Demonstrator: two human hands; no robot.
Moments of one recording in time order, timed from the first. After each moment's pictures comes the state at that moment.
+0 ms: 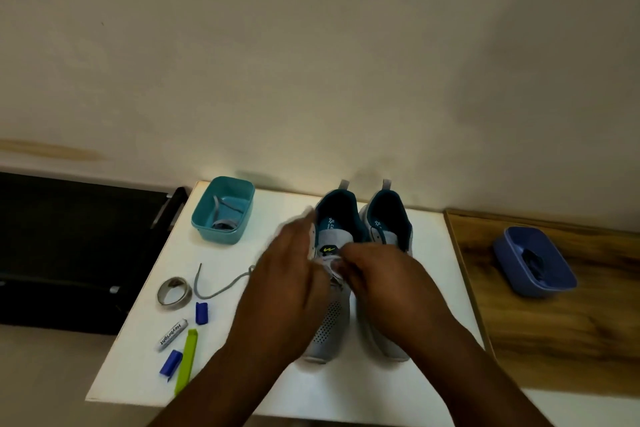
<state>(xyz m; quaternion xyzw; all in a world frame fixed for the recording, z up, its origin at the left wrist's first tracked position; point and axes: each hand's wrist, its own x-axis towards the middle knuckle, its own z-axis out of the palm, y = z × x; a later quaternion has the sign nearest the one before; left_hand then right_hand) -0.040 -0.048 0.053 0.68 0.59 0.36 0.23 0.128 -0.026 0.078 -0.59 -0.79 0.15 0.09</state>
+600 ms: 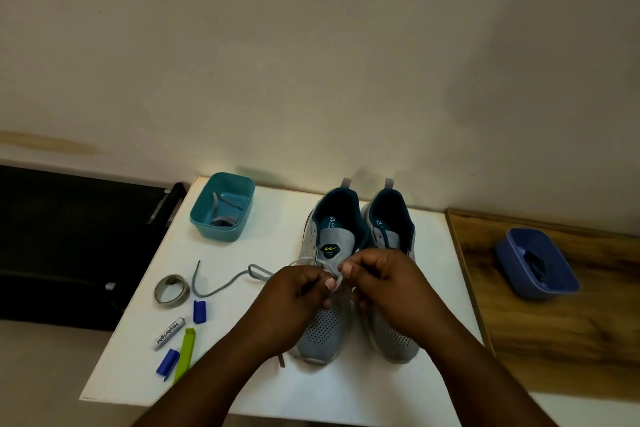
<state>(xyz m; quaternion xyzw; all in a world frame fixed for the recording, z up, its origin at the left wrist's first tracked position) -0.046 -0.030 0.013 0.59 0.54 0.32 0.51 0.142 -0.018 0.051 -0.61 -0.65 0.40 0.23</state>
